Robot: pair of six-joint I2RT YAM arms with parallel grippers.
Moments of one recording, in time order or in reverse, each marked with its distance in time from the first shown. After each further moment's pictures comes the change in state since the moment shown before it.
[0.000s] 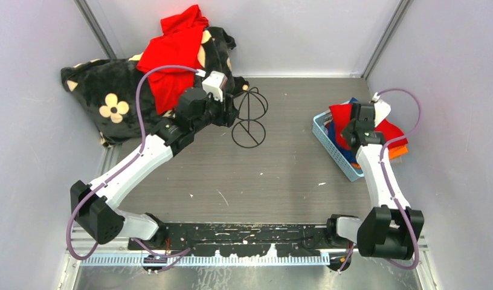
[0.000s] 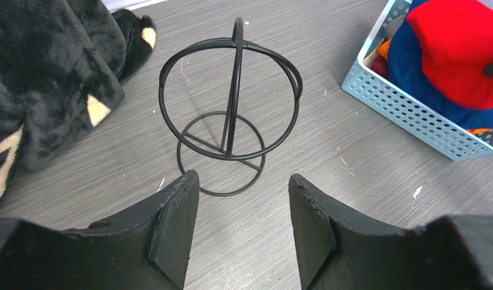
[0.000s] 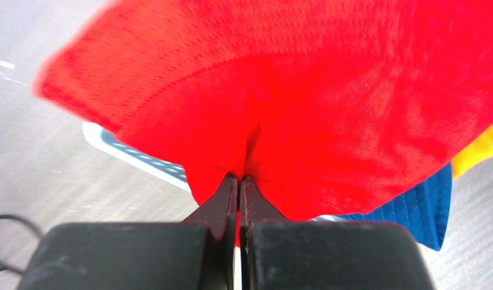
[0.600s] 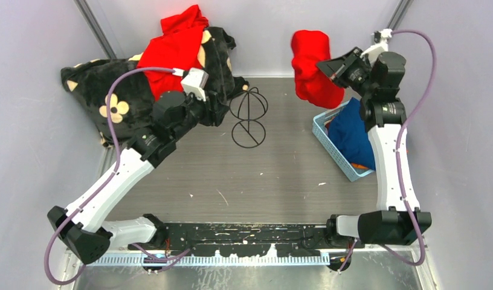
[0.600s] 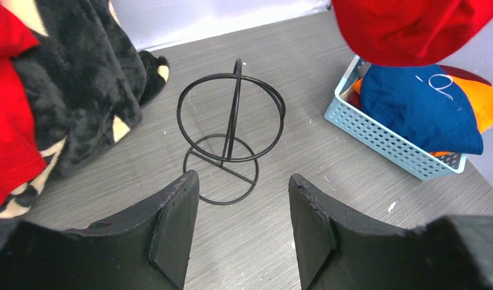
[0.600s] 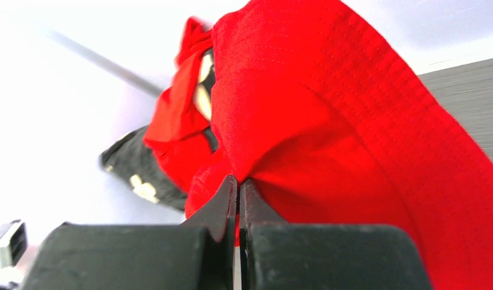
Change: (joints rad) left arm 0.000 -0.170 0.000 -0.044 -0.023 -0.014; right arm 0.034 0.068 0.570 0.179 -0.849 0.211
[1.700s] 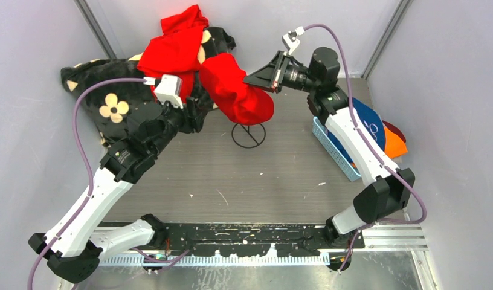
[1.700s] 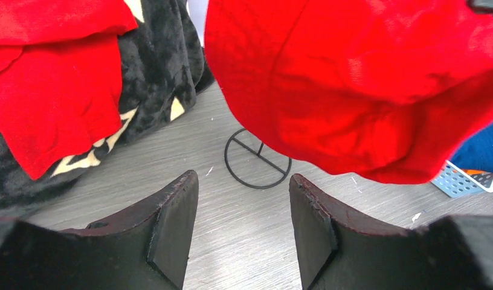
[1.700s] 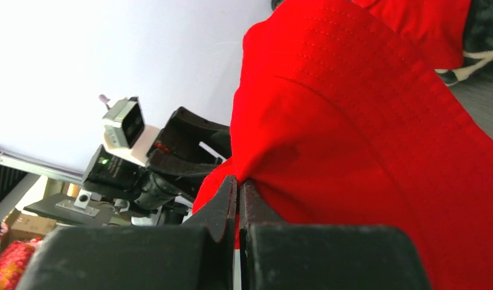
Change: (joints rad) left arm 0.000 -0.199 0.001 -0.175 -0.172 -0.004; right arm 0.426 0.225 0.060 0.353 -0.391 0.351
